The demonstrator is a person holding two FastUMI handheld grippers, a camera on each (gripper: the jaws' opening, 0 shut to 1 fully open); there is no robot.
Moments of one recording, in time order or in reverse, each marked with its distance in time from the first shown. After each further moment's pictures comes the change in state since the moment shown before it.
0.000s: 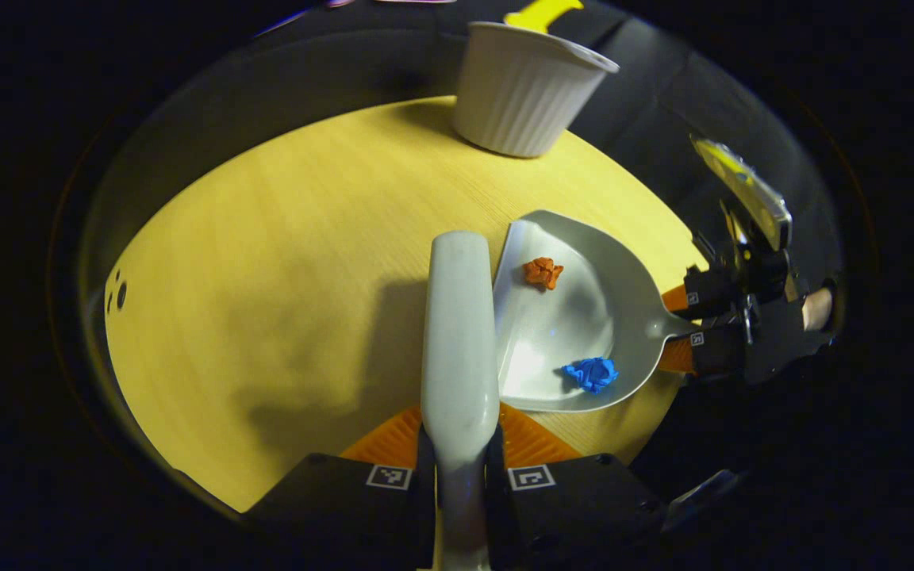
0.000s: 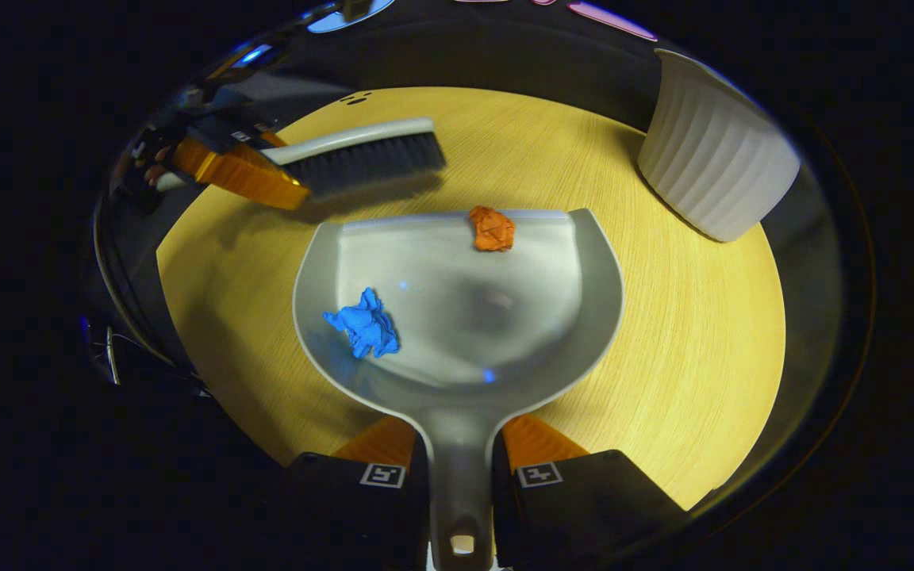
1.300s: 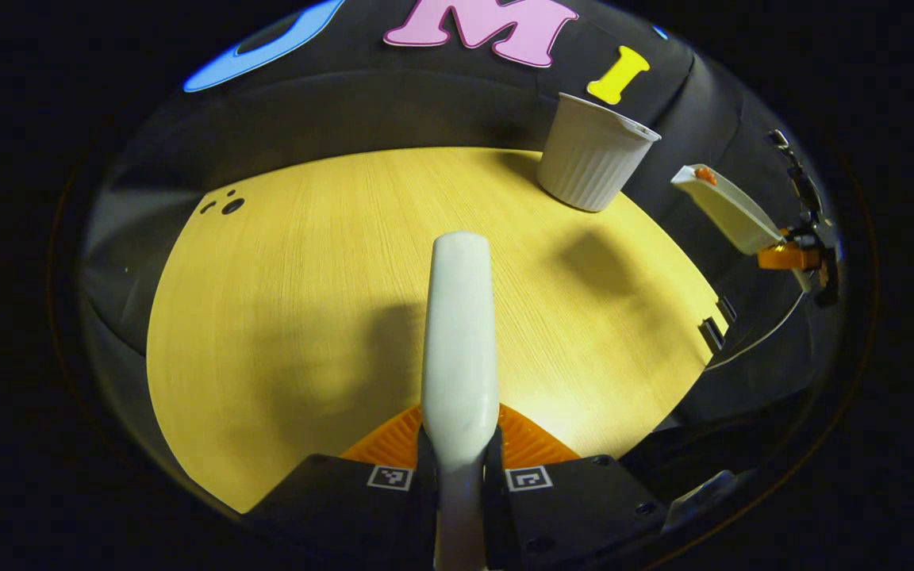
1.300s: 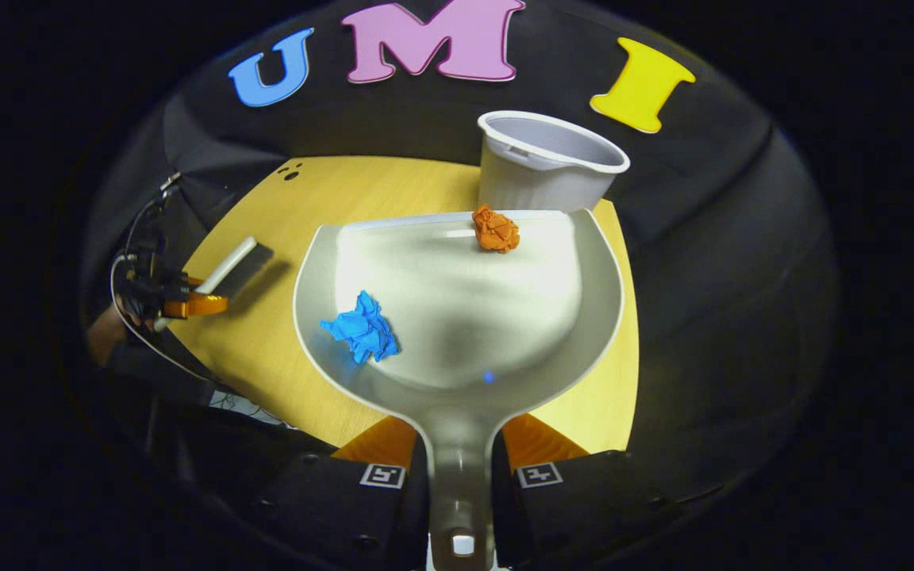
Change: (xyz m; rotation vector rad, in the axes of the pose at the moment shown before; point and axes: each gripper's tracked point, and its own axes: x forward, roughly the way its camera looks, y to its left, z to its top) left arm -0.037 0.062 -0.125 -0.214 -0.203 0.147; right arm -0.106 -0.030 0.065 0.183 -0.108 -0.185
